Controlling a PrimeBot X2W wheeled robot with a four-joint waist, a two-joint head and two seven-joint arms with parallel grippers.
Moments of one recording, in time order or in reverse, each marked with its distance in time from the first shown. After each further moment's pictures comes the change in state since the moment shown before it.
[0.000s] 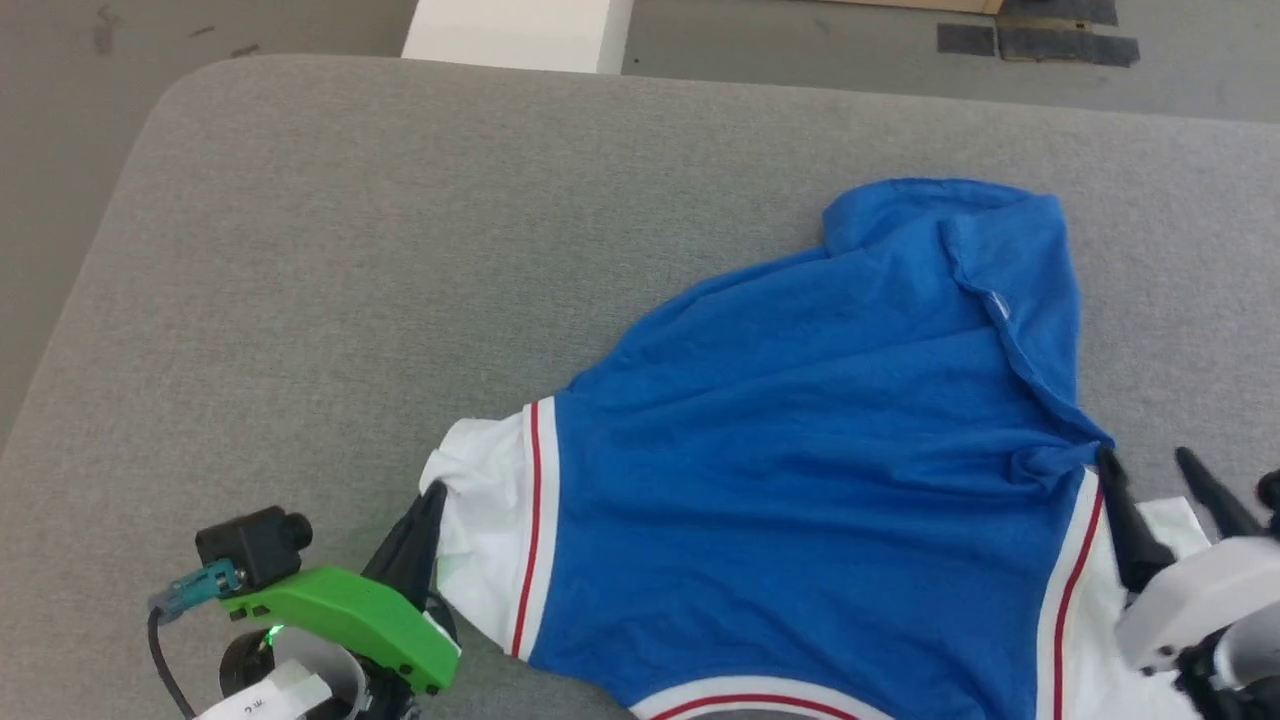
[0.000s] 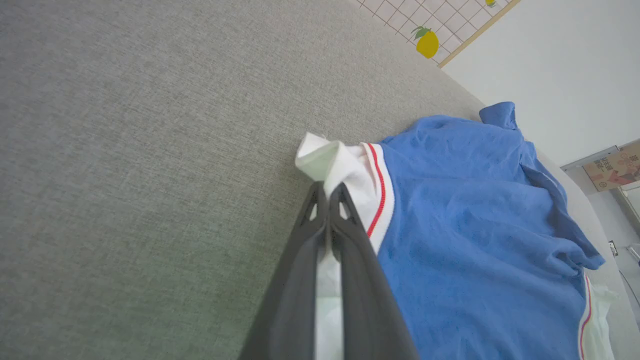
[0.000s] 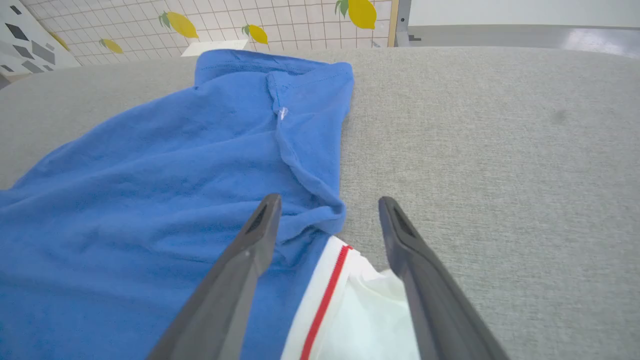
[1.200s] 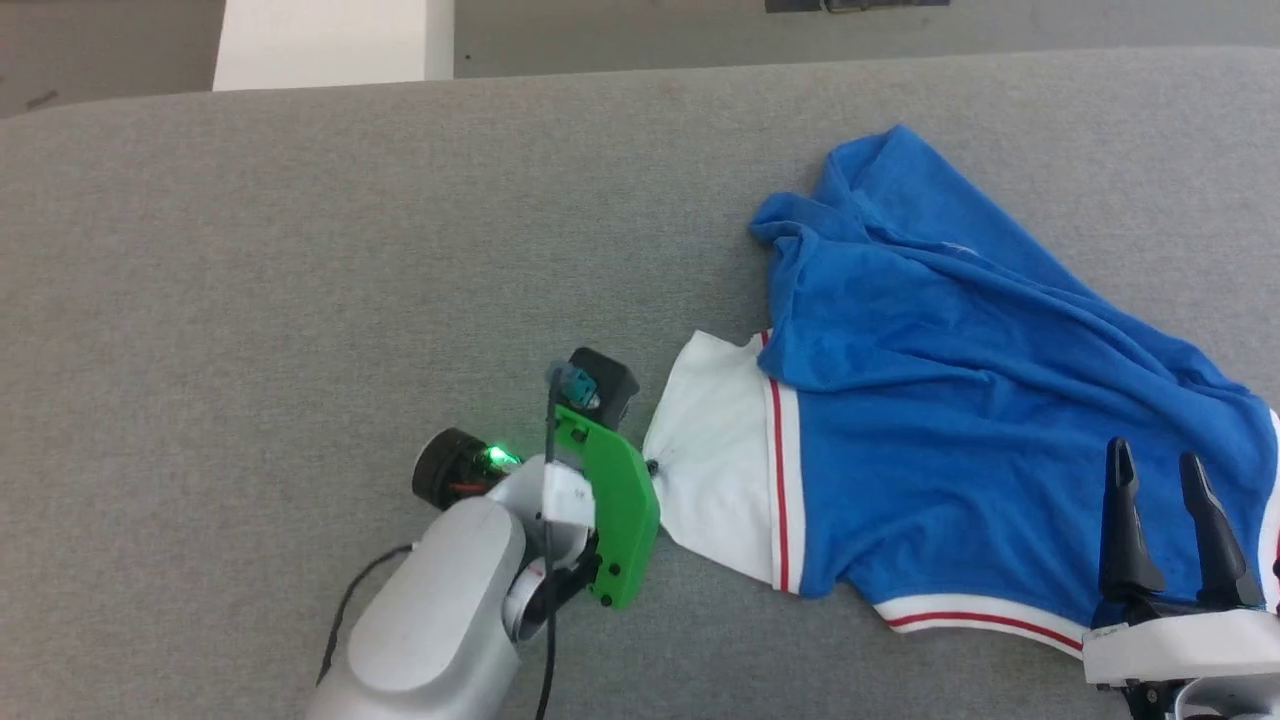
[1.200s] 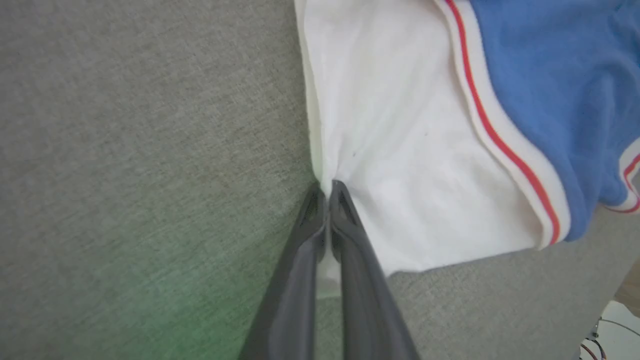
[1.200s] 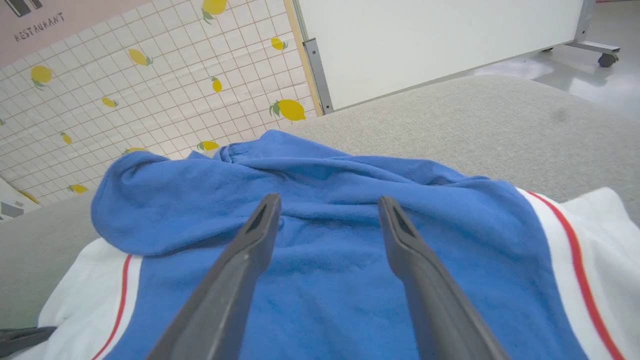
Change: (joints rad) left arm -0.509 -0.036 -0.421 0.427 0.299 -0.131 0.415; right arm 0.004 0.025 0.032 0.194 0.144 0.000 -0.495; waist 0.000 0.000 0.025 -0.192
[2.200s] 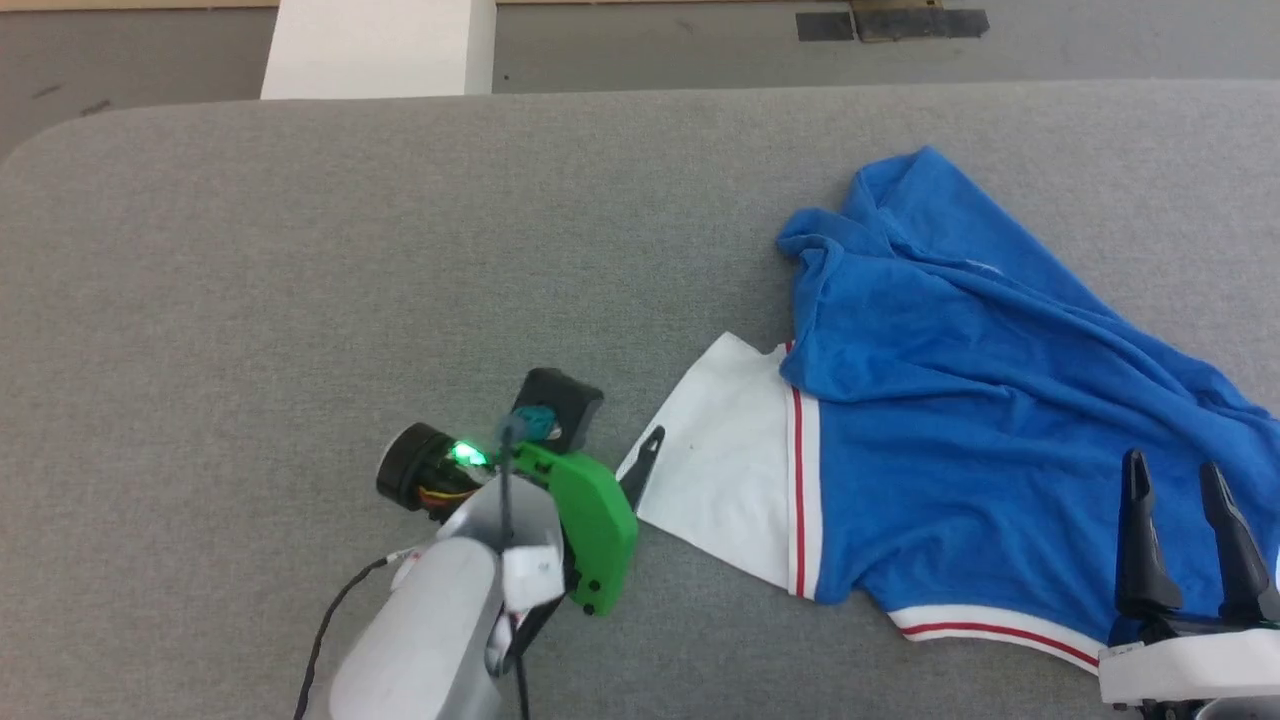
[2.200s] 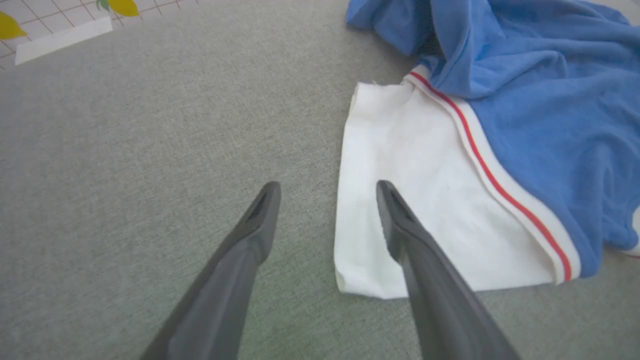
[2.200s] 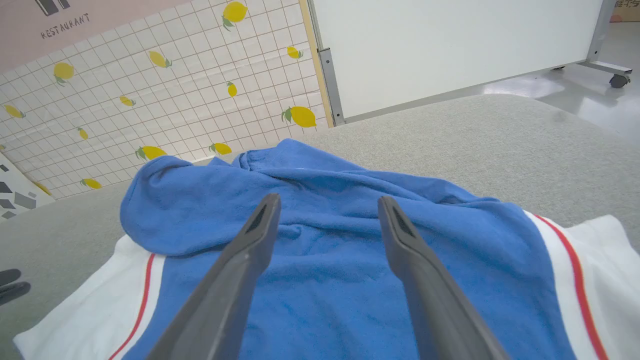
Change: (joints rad) left arm 0.125 0.013 0.094 -0.158 0.179 0.007 -0.294; right arm 0.055 0.000 -0.015 -0.086 -0.028 0.000 0.028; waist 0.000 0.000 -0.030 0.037
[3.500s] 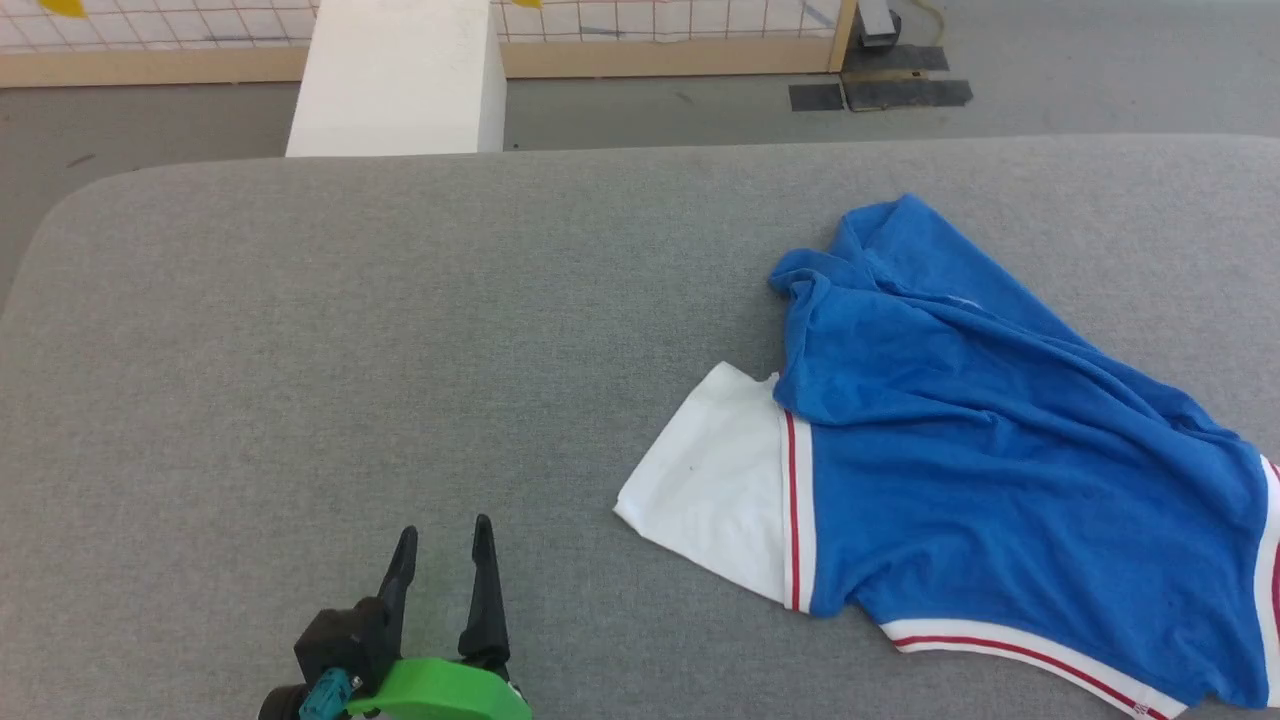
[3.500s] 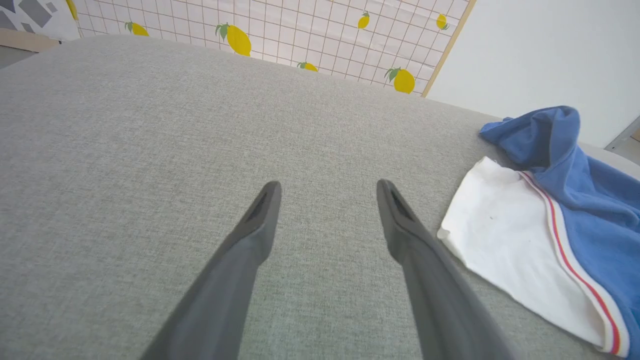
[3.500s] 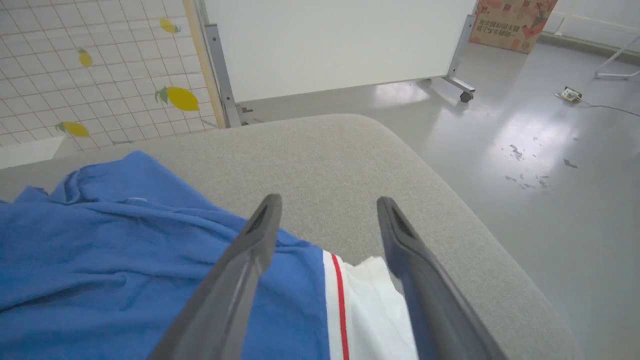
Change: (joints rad) left arm 0.425 -0.080 0.241 -0.095 -0.098 0.230 -0.562; right arm -0.161 -0.012 -0.367 -0.056 -0.256 0.000 0.463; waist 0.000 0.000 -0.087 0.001
